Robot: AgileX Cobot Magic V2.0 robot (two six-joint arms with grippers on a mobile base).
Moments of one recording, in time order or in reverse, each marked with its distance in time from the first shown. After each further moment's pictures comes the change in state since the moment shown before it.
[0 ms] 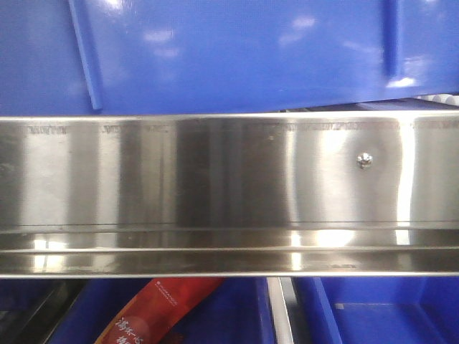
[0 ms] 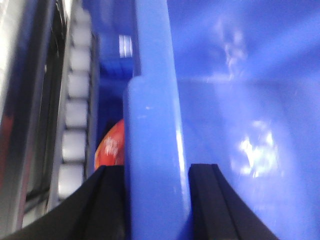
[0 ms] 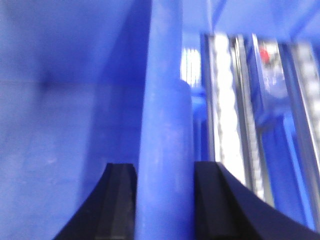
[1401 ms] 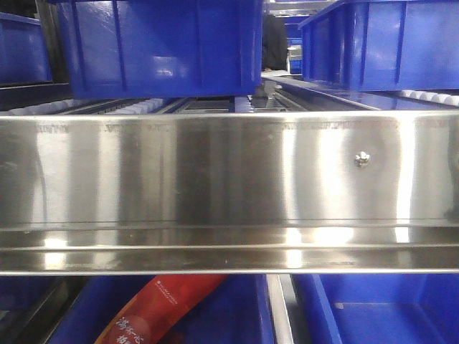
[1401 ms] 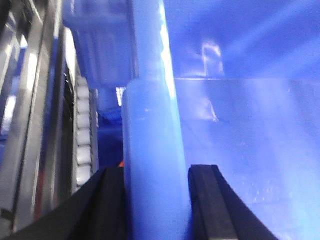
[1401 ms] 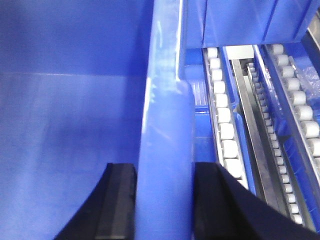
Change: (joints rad) left arm -0.064 -0.288 -0.137 0.092 0.160 -0.023; right arm -0.002 -0.432 0.170 0.067 0.026 0.066
